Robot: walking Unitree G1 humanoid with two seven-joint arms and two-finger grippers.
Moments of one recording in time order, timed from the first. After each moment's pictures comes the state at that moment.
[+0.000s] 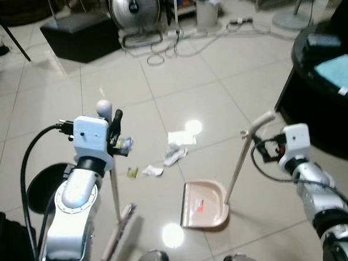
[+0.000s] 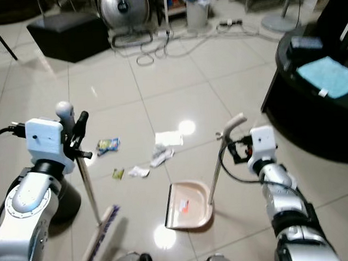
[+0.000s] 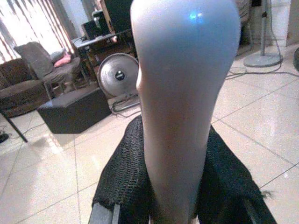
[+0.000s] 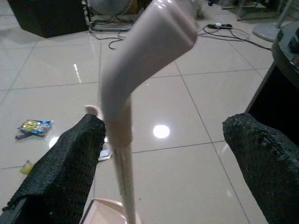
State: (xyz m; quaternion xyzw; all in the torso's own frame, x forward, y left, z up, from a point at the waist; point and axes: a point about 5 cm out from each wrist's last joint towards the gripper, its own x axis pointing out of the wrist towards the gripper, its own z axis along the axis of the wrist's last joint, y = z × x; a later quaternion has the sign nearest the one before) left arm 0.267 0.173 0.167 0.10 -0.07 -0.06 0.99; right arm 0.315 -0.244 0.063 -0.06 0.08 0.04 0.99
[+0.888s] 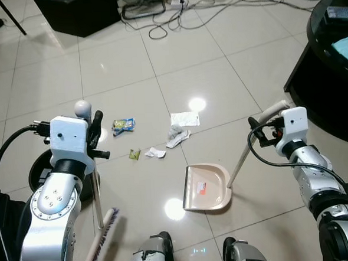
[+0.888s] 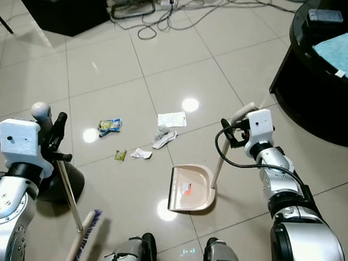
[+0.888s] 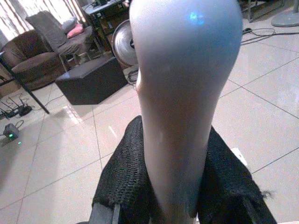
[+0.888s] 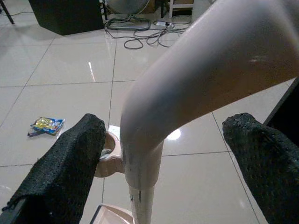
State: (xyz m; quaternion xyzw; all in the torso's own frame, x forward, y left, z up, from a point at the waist) left arm 0.255 0.198 0.179 0.13 -0.05 -0.02 0.99; right arm 0.339 -0.234 0.090 -0.07 0.03 0.07 0.99
